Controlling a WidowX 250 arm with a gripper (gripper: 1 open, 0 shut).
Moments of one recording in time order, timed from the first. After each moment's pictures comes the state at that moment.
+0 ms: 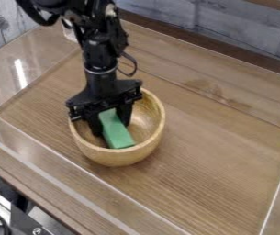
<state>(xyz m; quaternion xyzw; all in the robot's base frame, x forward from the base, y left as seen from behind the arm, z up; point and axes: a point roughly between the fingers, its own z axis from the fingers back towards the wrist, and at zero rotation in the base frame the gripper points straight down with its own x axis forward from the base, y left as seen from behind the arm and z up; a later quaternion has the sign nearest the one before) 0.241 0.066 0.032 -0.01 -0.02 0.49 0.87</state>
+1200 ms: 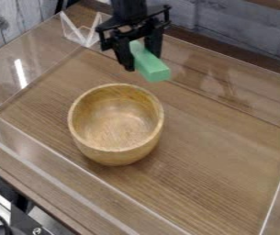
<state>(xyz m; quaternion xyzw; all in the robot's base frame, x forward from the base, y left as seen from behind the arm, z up) 0.306 0.055 0.099 -0.05 0.02 0.51 0.86</state>
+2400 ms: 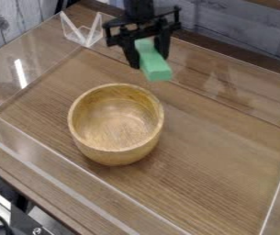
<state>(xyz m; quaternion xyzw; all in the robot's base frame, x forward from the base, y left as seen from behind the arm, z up) 0.316 0.052 0.106 -0.07 0.02 0.42 0.91</state>
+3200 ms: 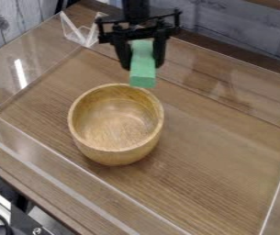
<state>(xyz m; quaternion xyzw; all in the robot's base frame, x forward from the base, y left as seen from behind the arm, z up) 0.291 0.049 0.113 -0.07 0.02 0.30 0.95</state>
